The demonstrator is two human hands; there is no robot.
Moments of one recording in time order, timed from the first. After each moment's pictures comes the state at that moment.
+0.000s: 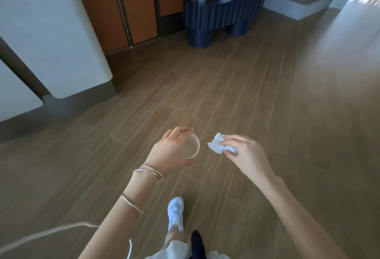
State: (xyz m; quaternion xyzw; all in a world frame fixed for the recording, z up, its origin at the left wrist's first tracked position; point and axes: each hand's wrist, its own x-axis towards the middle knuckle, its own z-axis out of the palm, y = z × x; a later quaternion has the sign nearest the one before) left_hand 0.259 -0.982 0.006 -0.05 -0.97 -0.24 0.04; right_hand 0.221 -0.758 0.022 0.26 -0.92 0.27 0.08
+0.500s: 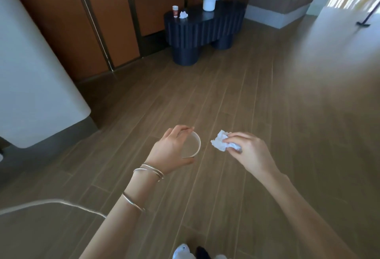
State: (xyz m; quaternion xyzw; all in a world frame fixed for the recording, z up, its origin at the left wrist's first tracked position) left_hand -0.040 -1.042 0.029 -0.11 -0.96 -0.24 0.05; right_hand -0.059 -0.808 0.039 0.22 -0.93 0.27 0.13
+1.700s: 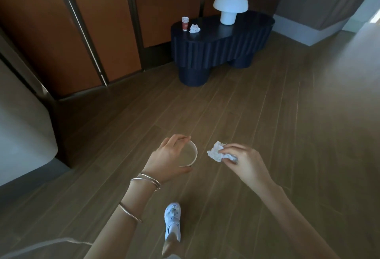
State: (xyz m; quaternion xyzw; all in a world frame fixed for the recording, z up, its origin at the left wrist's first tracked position) left_hand -0.605 -1.058 0.003 -0.04 -0.97 -0.25 0.02; right_hand -0.650 -0.829 0.014 0.26 -0.92 0.29 0.05
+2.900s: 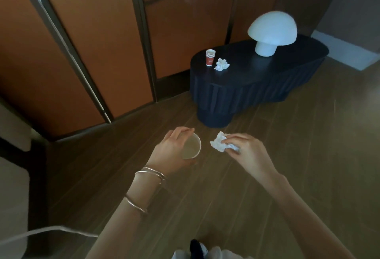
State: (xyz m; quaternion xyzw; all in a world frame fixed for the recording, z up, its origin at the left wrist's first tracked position) left_hand -1.199 -1.305 0.019 0.00 -0.97 -0.23 0.07; right_hand -1.269 -1.085 0.033 0.32 -0.91 0.26 0.06
